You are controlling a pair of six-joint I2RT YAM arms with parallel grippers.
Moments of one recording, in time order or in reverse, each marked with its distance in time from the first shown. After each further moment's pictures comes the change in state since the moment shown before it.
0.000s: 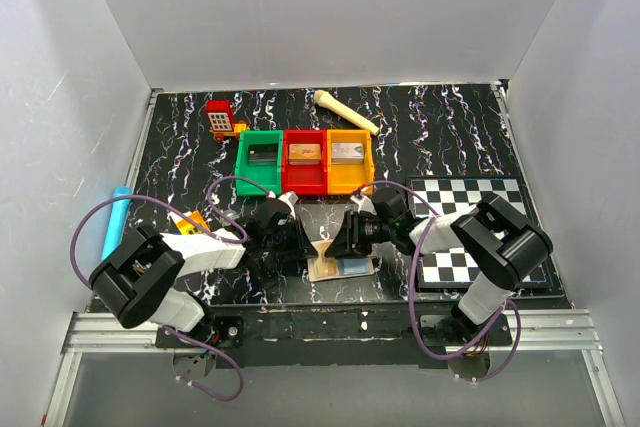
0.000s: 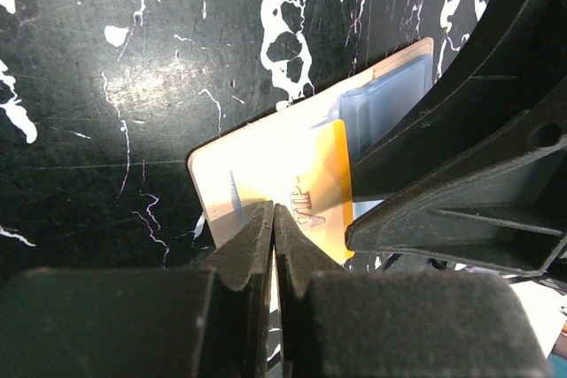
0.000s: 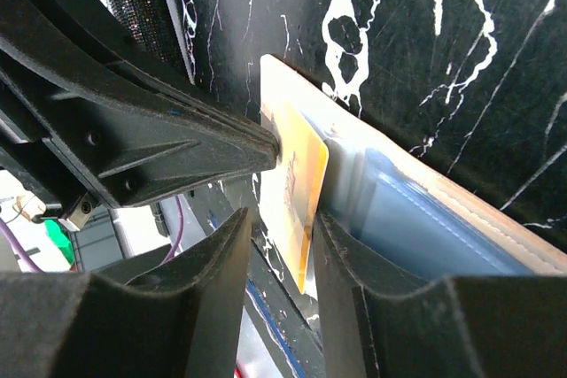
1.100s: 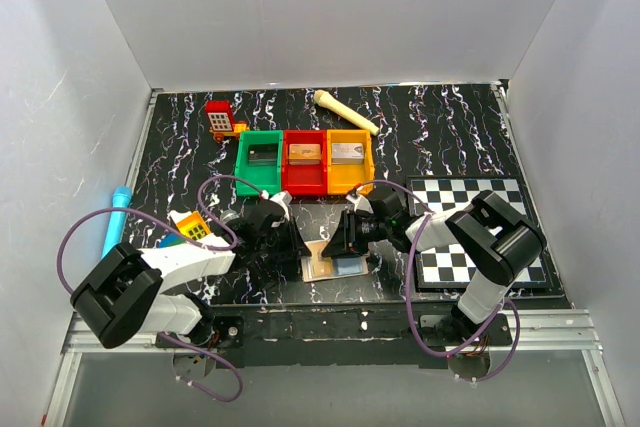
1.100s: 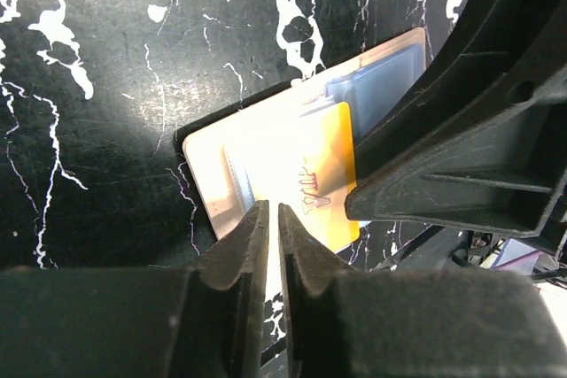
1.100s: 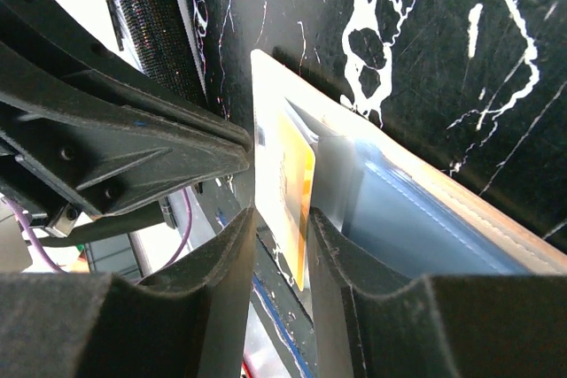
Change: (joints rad) left arm -0.001 -0.140 -0.017 -0.107 -0.049 0.052; right arm 0.005 0.043 0.034 0.010 -0.034 0.010
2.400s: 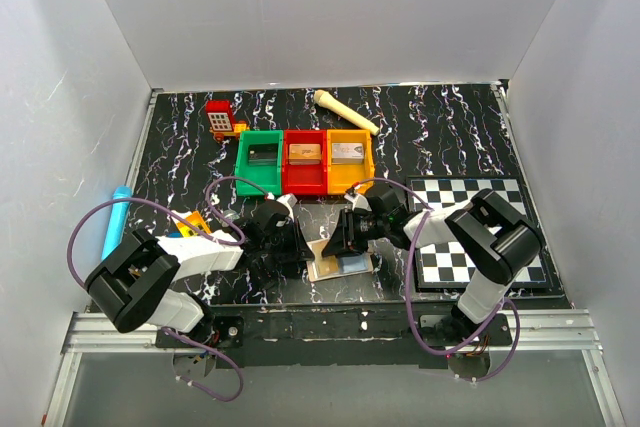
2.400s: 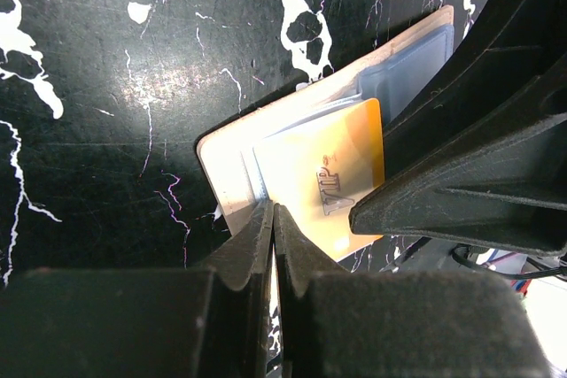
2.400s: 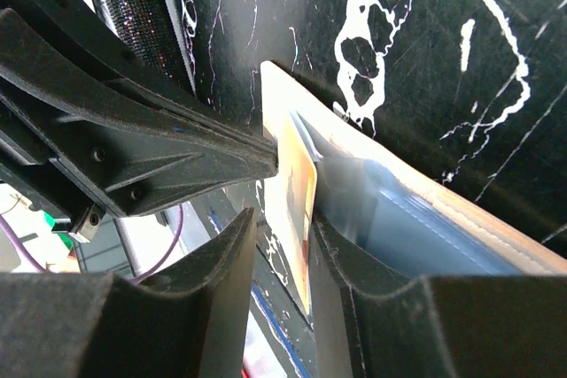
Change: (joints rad) left arm 0.000 0.111 0.007 0.067 0.048 -0.011; right arm 0.000 0.010 0.040 -0.074 0.000 -0.039
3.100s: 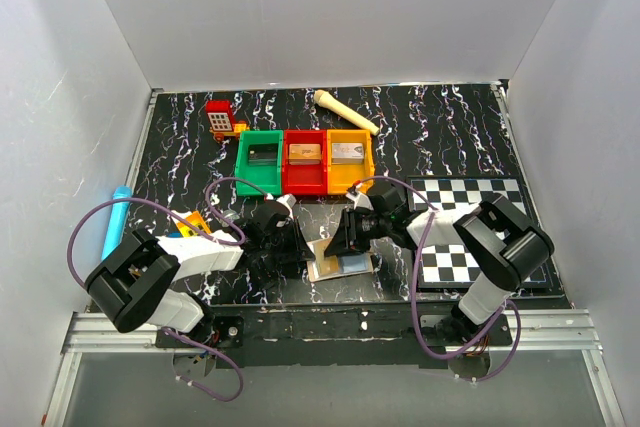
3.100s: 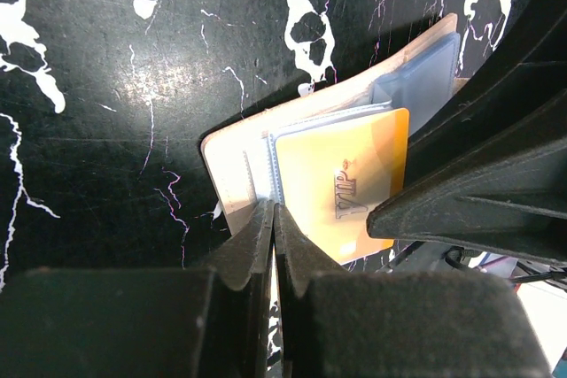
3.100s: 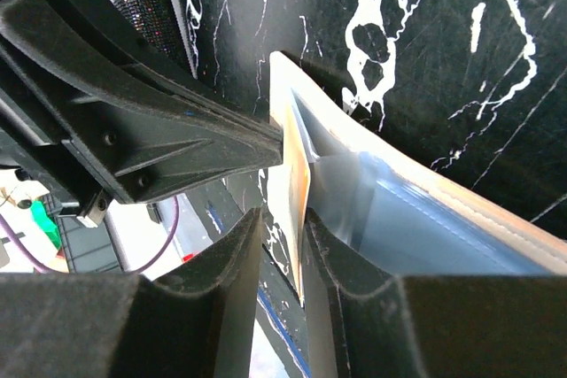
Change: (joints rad) left arm 0.000 0.000 0.000 -0.005 -0.012 -0.027; right arm -0.006 -0.049 0.002 -0.069 0.007 -0.037
